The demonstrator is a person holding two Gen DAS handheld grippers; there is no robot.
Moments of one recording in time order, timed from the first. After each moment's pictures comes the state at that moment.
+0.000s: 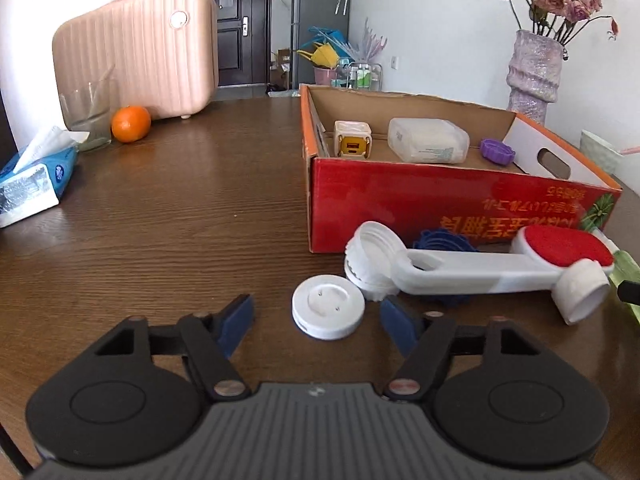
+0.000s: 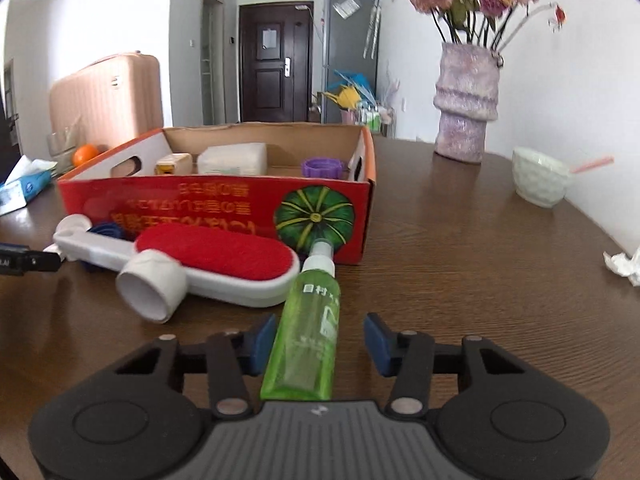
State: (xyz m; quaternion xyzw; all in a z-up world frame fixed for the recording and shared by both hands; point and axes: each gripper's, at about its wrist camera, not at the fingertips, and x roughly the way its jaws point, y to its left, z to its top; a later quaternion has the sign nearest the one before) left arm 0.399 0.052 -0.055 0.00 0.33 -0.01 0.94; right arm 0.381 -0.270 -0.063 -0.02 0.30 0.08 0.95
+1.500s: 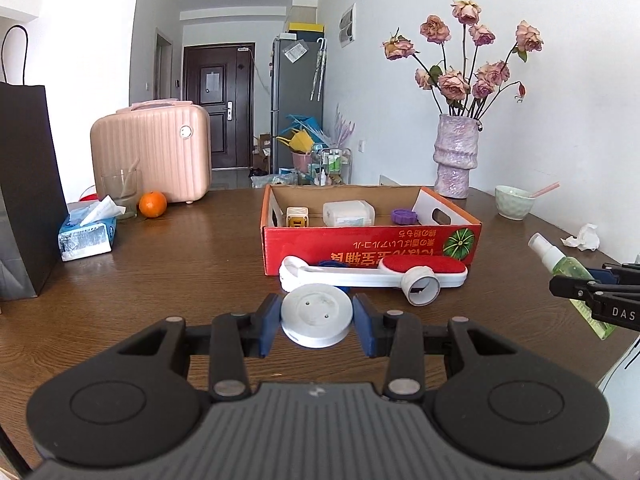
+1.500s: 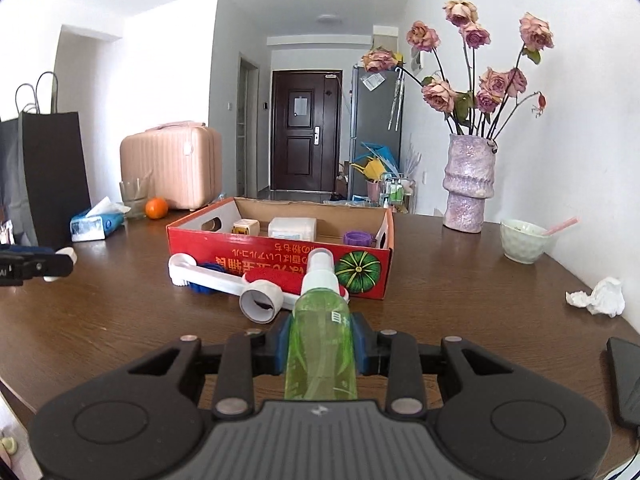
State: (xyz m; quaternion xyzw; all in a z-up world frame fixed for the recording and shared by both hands) left arm 0.204 0.011 0.021 0.00 0.21 -0.04 0.98; right arm 0.230 -0.272 -0.004 -0.02 0.19 0.12 0.97
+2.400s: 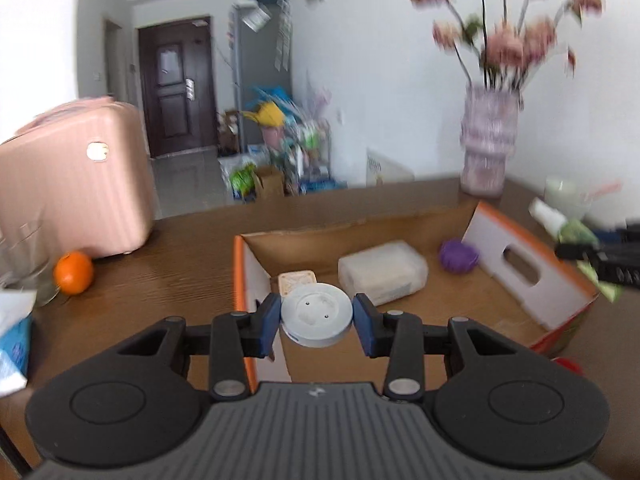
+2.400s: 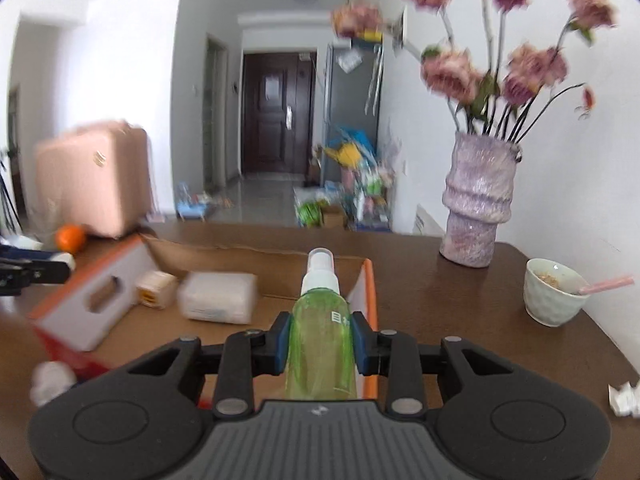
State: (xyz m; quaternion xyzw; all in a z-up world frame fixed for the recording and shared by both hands) left arm 0.497 0.016 0.027 0.06 0.27 -0.09 0.96; right arm 0.487 -0.256 0.022 -0.04 0.24 0.07 0.97
